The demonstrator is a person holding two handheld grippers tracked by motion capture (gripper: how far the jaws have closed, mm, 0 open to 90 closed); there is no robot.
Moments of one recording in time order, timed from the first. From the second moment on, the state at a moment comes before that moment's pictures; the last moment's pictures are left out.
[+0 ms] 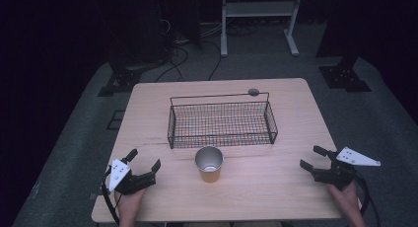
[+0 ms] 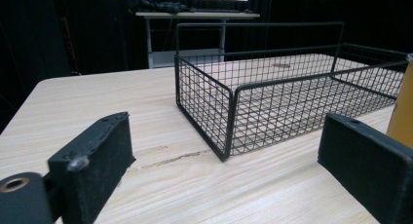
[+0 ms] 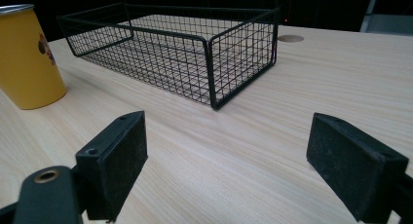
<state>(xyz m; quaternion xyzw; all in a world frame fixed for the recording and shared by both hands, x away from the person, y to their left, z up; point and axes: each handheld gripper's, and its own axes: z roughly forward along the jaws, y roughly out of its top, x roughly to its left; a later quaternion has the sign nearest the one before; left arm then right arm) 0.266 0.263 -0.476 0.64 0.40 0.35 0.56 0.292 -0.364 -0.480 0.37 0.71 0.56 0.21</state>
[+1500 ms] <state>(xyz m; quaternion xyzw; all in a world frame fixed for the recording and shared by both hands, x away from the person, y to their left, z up) 0.259 0.203 -0.474 0.70 0.30 0.30 0.57 0.292 -0.361 -0.480 0.37 0.72 0.55 0.22</state>
